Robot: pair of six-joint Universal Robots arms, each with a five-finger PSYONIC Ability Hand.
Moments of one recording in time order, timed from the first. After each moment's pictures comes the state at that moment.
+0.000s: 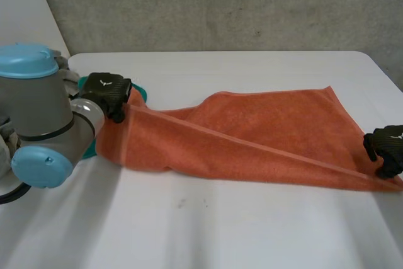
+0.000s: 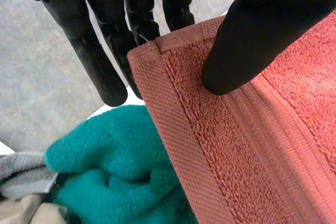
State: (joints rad) left arm 4.36 -2.06 -1.35 3.16 -1.59 3.50; right arm 1.32 -1.19 1.78 -0.05 1.12 2.37; left_hand 1.16 1.20 1.19 1.20 0.97; right_hand 0.81 0.95 0.95 0.95 0.75
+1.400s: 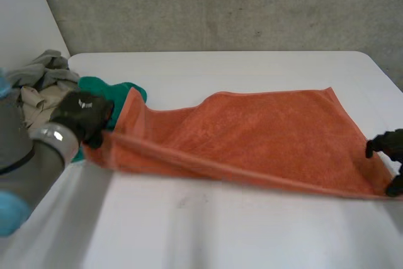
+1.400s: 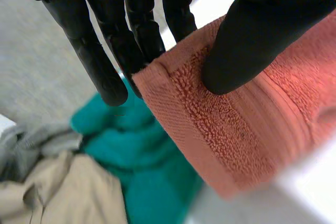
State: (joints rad) left arm 4.41 -1.80 -1.65 3.16 -1.56 3.62; right arm 1.19 -1.34 1.81 0.23 0.94 2.32; left_hand 1.16 1.20 1.19 1.20 0.97; right_hand 0.45 0.51 0.50 0.50 0.33
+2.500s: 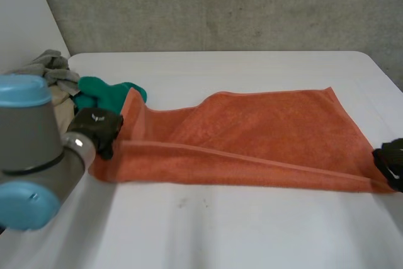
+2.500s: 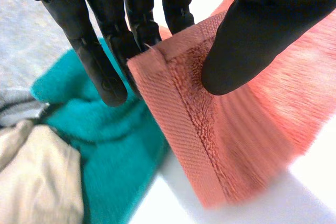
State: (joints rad) left arm 4.36 -1.91 -1.63 3.11 -1.64 3.59; right arm 1.19 -1.27 1.80 0.23 1.03 2.10; left_hand 1.16 1.20 1.19 1.20 0.97; right_hand 1.00 1.18 1.18 1.19 0.99
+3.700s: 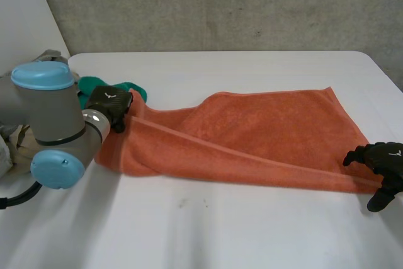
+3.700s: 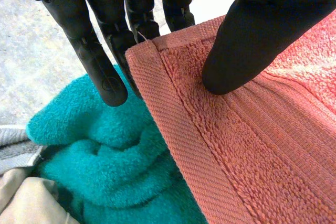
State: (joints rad) left arm 4.36 -2.18 -1.30 3.19 -1.61 3.56; right arm 1.18 -1.25 1.87 0.21 0.85 2.27; left_hand 1.16 1.20 1.19 1.20 0.97; right_hand 0.35 0.40 0.40 0.38 0.21
